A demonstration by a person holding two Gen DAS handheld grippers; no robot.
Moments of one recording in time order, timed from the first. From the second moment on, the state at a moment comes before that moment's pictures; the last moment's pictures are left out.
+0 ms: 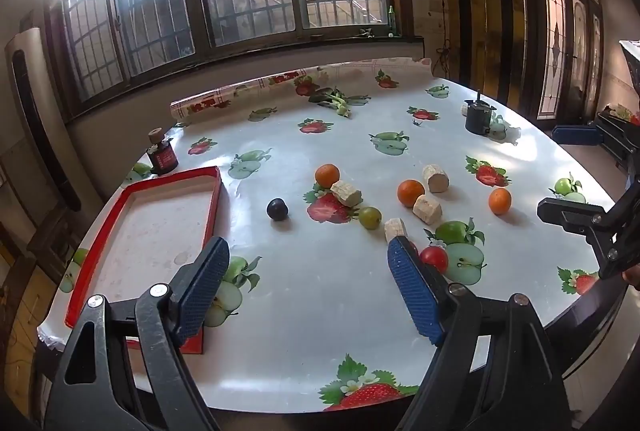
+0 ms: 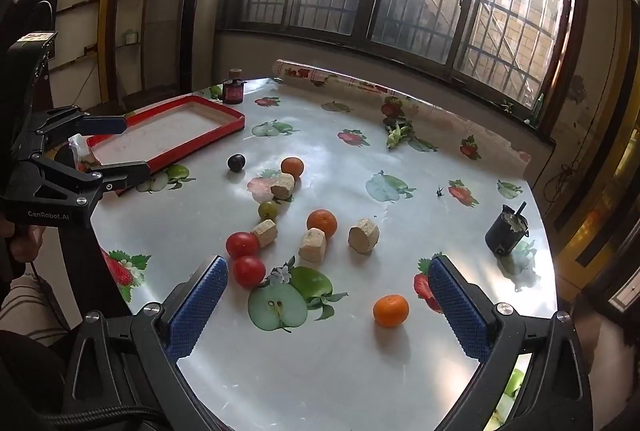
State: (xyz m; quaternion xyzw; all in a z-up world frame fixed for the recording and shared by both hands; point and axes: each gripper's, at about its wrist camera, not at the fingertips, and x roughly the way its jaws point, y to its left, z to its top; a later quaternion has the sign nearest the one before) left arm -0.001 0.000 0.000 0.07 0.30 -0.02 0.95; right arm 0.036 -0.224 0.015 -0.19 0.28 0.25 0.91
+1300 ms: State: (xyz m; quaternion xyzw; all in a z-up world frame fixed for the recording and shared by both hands) left arm 0.022 -0.047 -0.060 0.02 0.40 -0.15 0.90; right arm 0.075 -0.253 -0.031 -0.16 0.35 0.21 0.90
